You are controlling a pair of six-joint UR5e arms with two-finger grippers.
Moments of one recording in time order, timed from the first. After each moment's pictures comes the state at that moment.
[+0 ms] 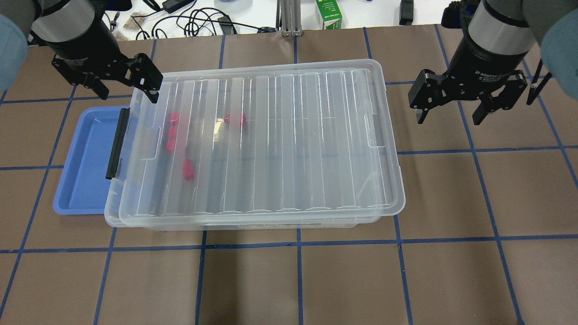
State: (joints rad) left arm -1.51 -1.58 -1.53 -1.55 1.61 0.17; right arm 1.53 -1.63 1.62 -1.49 -1.58 0.05
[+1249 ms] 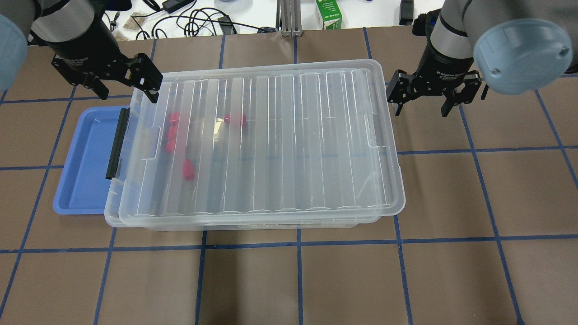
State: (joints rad) left arm -1.51 -1.58 -1.53 -1.55 1.61 0.17; right arm 1.55 -1.45 1.63 -1.69 -1.57 0.05
